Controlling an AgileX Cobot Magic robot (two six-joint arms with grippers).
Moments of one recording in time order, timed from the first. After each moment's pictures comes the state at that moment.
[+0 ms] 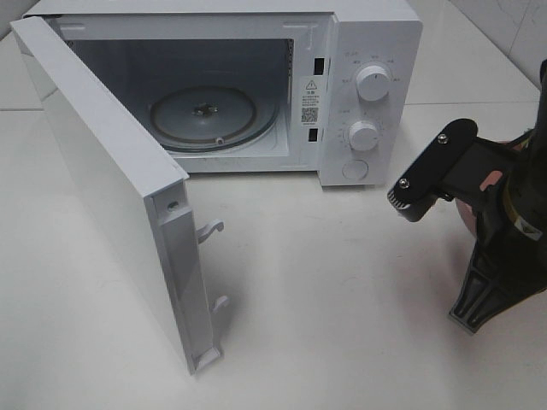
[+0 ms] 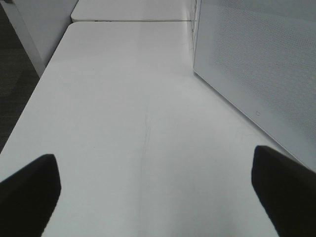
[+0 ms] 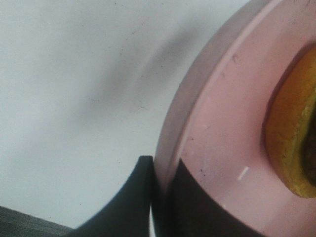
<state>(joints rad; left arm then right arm) 0.08 -0.01 -0.51 -0.05 1.07 0.07 0.81 1.36 -0.72 -0.61 0.99 0.43</state>
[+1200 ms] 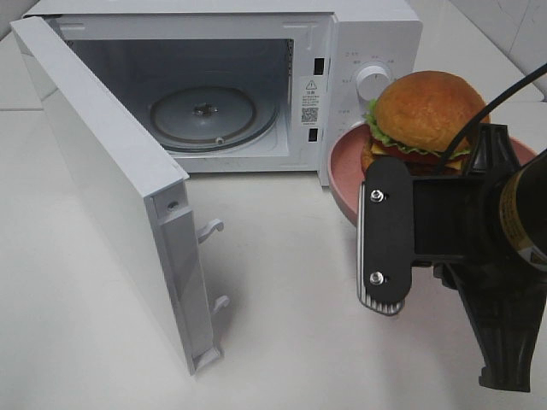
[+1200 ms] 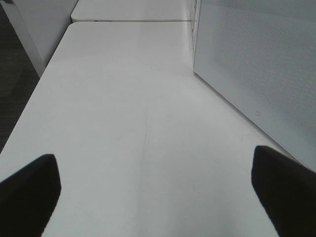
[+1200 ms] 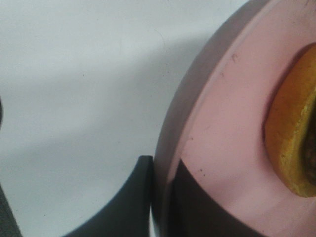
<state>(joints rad) 0.08 -0.01 -0.51 -0.05 1.07 0.07 1.02 1.24 -0.71 -0.60 0.88 -0.09</state>
